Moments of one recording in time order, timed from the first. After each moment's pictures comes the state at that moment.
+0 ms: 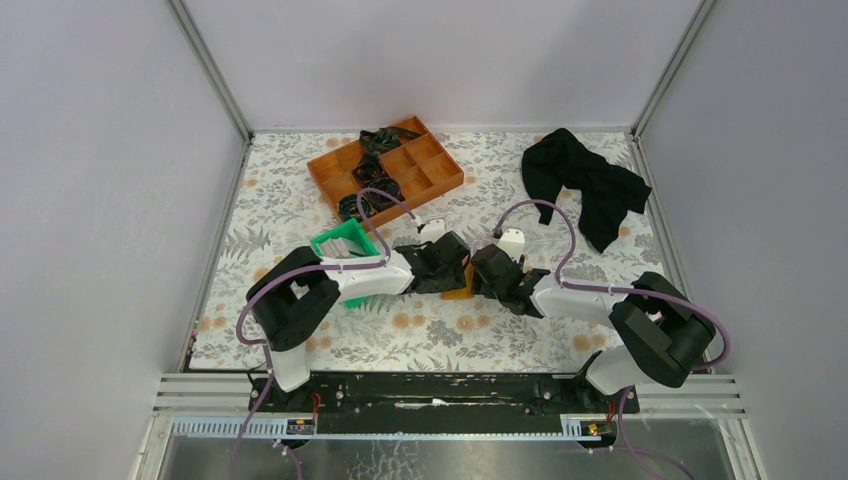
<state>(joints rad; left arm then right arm) -0.91 1.82 1.06 -0.29 -0.25 -0.98 0.80 1.47 0.62 -0.10 0.44 0.77</state>
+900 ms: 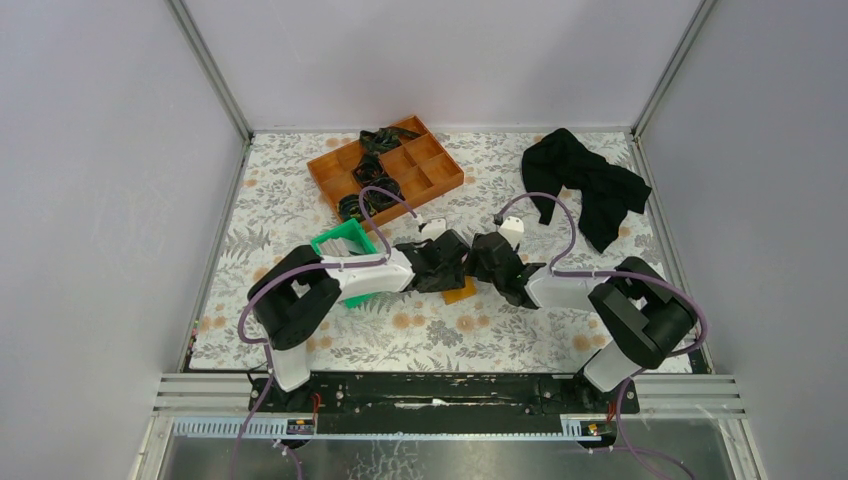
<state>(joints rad) -0.90 1.84 1.08 -0.32 -0.21 -0.95 0.72 1.59 0.63 0.19 0.41 0.76</state>
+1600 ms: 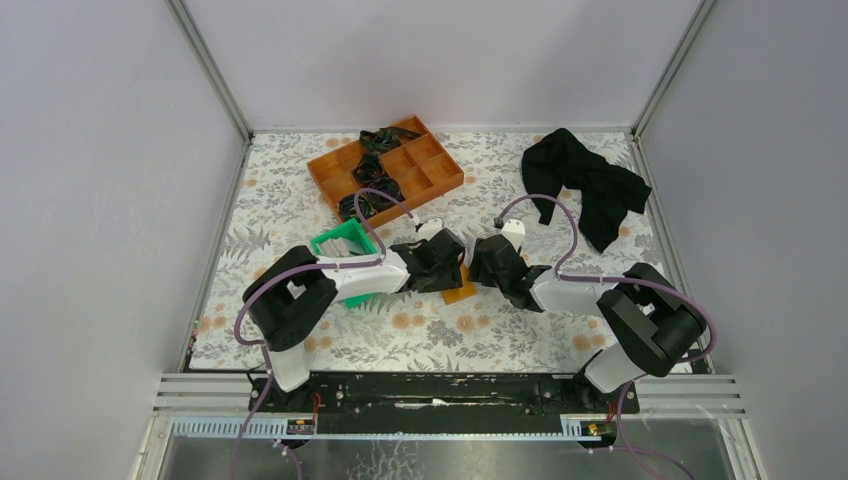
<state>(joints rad) -0.88 1.82 1.03 -0.27 -0.18 -0.95 0.72 1.54 0.60 0.13 0.35 0.71</state>
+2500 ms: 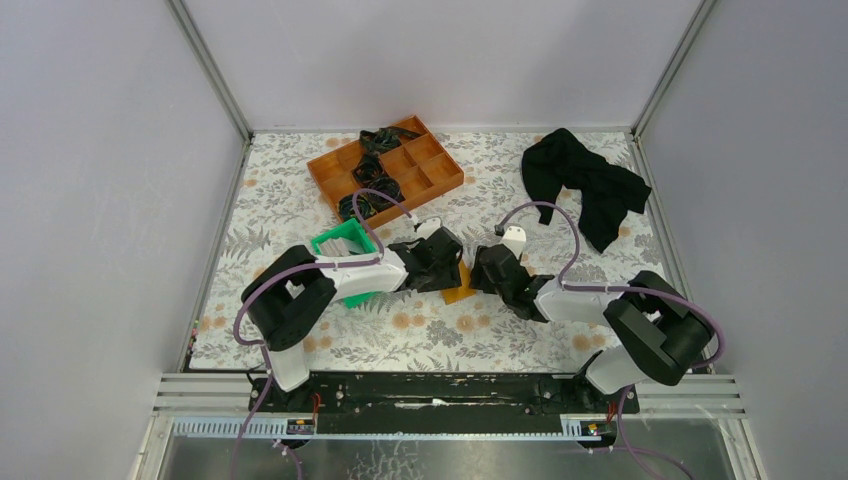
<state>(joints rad) -0.87 1.82 1.02 -0.26 -0.16 -0.95 0.76 1.49 0.53 0.18 0.39 0.70</state>
